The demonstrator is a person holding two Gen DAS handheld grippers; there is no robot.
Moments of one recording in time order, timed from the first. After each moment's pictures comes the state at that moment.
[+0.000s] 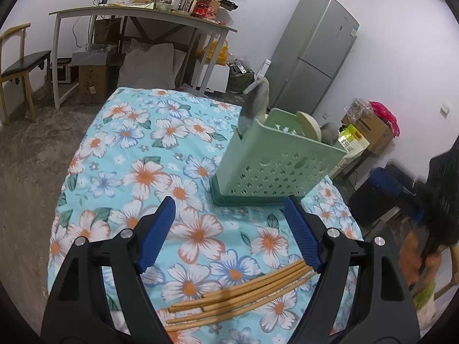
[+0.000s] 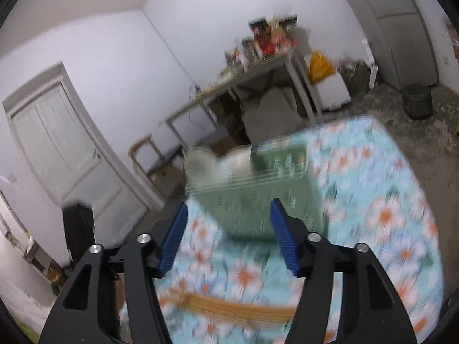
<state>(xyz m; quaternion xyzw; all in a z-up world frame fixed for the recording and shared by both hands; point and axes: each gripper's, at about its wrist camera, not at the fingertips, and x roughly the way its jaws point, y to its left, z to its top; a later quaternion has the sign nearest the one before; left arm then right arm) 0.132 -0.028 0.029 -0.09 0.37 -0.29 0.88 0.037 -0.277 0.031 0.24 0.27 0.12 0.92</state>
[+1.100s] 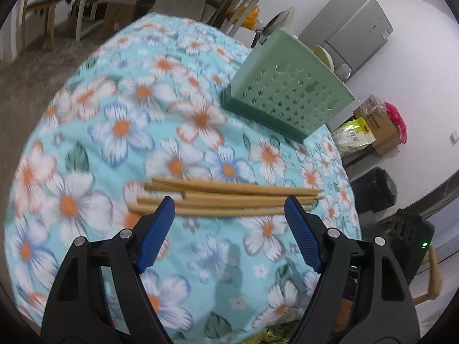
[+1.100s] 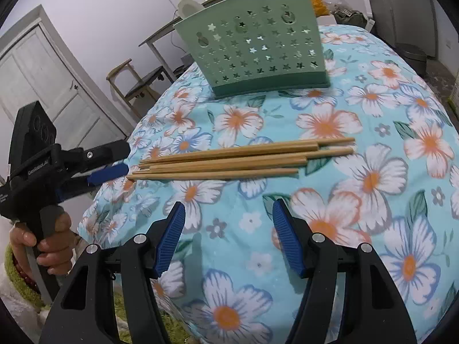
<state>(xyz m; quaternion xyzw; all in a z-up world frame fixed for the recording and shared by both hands) 0.060 -0.015 -0.032 -0.17 0.48 -0.25 0.82 -0.031 -0.215 -0.073 0.18 0.42 0.11 0.88</state>
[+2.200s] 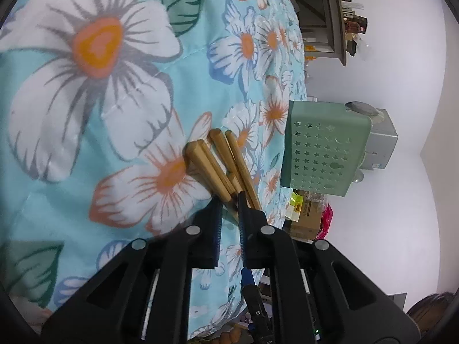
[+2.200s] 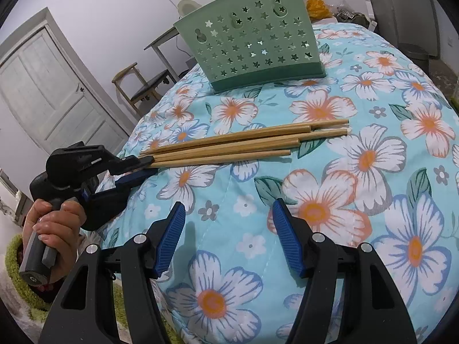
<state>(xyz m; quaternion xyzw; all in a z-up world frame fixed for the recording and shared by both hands) 0.066 0.031 -0.122 -0.54 0.51 -0.19 0.64 -0.044 -0.221 -0.087 0.19 0.41 0.12 0.89</state>
